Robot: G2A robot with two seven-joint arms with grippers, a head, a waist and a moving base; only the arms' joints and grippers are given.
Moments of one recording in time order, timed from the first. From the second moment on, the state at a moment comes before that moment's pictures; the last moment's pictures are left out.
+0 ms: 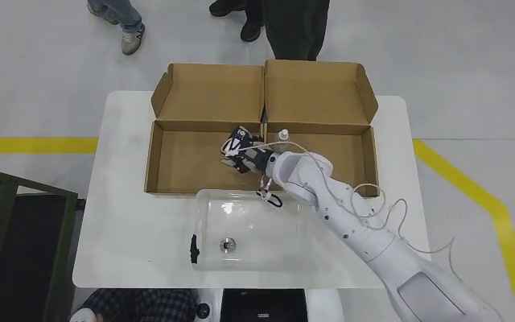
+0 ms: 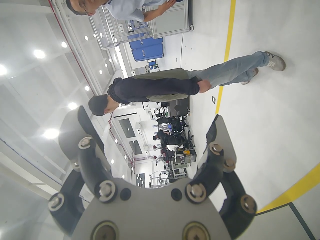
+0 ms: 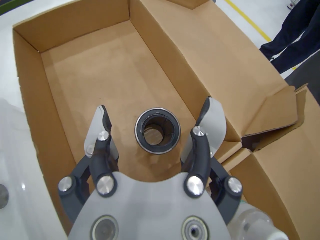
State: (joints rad) left arm -0.01 -0.37 -0.75 -1.25 2.03 -0.40 0.22; right arm -0.77 -1.37 0.73 -1.38 -1.27 -0.33 0.38
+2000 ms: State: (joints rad) left arm -0.01 -0.37 -0.75 -1.25 2.03 -0.40 0.22; right arm -1.18 -1.26 0.75 -1.80 -1.50 -0.73 0.55
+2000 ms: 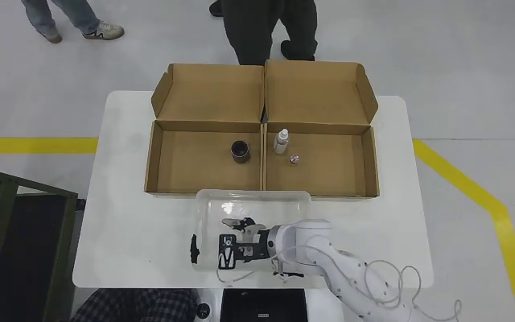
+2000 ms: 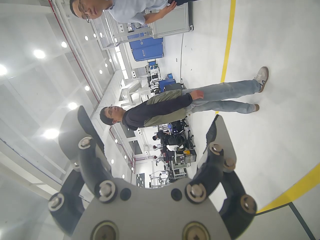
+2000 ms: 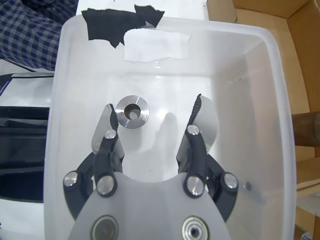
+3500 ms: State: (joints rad) left arm -0.01 -0.37 -0.75 -1.25 2.03 -0.40 0.22; right arm -1.16 -1.24 0.87 -1.83 -1.18 -0.81 0.51
